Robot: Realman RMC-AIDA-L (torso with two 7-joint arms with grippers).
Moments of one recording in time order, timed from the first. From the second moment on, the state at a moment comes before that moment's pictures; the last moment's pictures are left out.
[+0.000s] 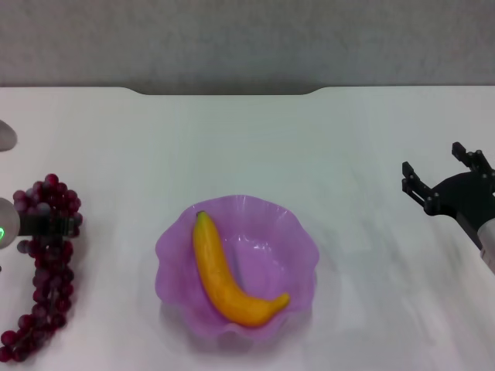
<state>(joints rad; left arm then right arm) -0.38 -2.04 1.39 1.15 -0.40 -0.83 0.15 0.46 2.02 0.70 0.31 -2.22 -0.93 -0.12</state>
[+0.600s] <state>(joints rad) -0.24 -2.03 1.39 1.57 -0.51 -1.02 0.25 0.47 2.02 0.70 0.31 -2.22 -0.92 -0.11</state>
